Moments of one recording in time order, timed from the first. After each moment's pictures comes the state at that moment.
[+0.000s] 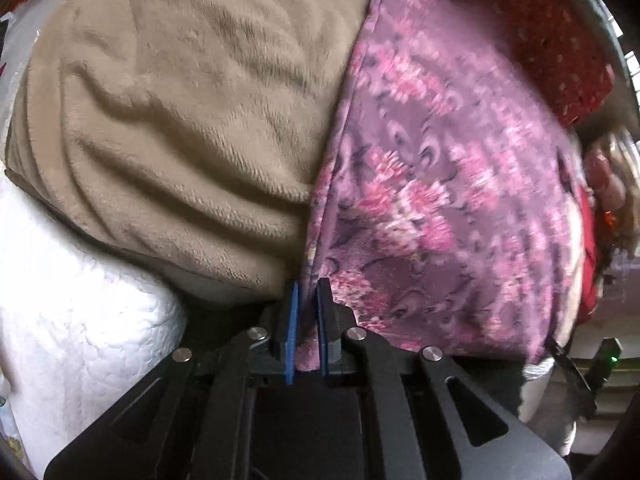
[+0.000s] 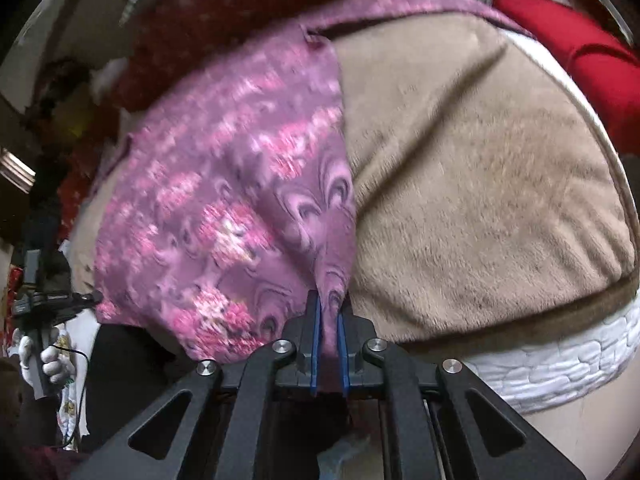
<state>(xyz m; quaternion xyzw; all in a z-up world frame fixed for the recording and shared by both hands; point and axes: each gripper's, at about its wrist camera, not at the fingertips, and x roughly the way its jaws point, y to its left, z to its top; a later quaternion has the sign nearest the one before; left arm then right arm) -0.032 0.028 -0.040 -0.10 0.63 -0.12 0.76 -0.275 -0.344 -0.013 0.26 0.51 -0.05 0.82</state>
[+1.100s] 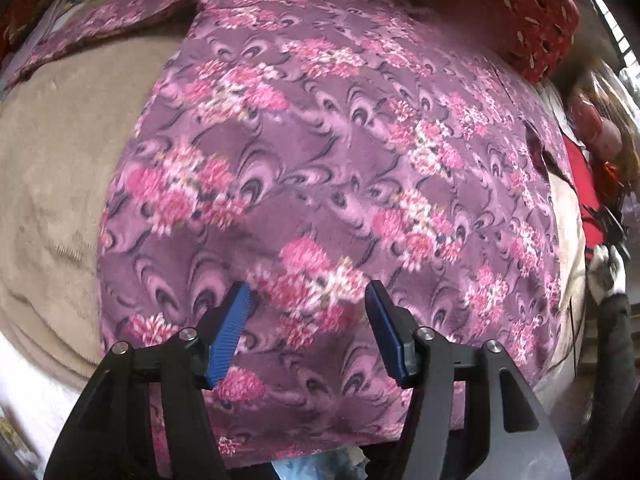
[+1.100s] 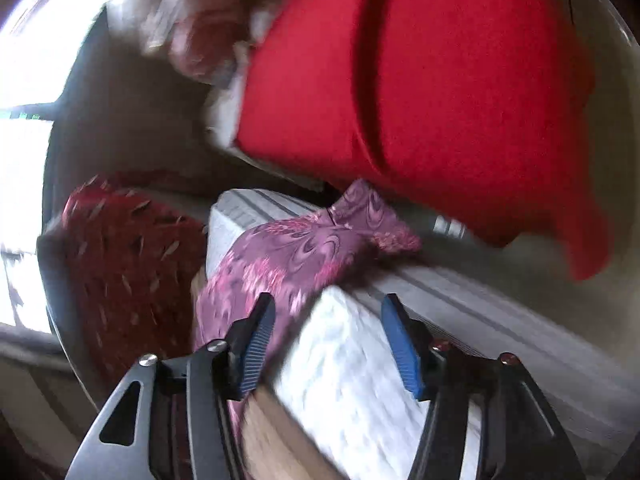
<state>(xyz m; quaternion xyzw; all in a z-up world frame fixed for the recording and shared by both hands) 0.042 -0.123 -0.020 0.01 0.62 -0.18 0.77 -0.209 -0.681 -0.066 0.67 0.21 -0.27 0.66</state>
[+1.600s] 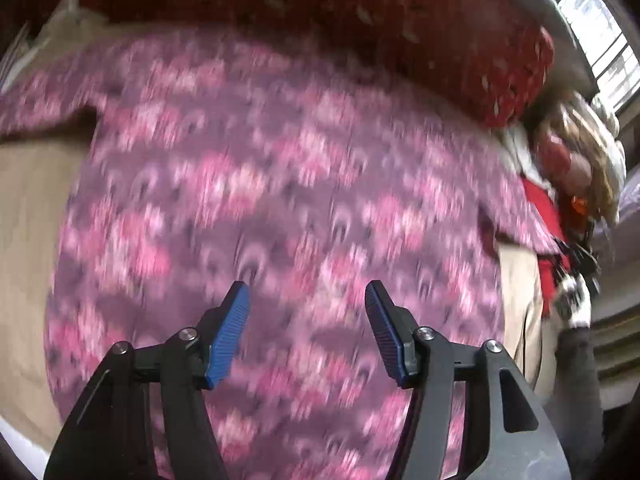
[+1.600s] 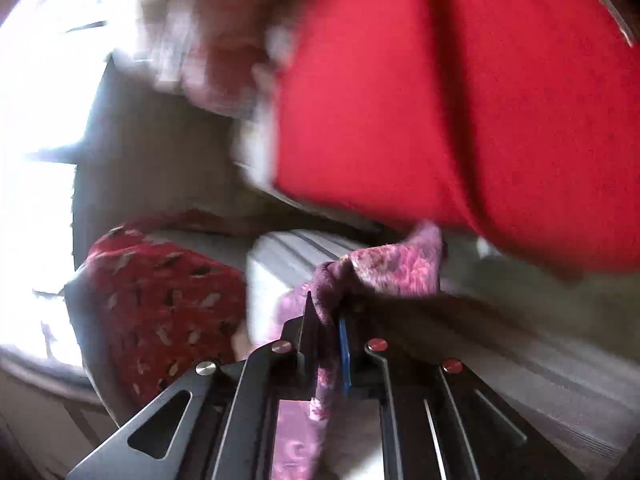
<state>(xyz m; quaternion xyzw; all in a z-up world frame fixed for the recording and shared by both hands) 0.113 -0.192 0.016 -0.04 0.55 -0.23 0.80 -0.186 -0.704 -0.042 0.65 0.10 -0.26 0.71</state>
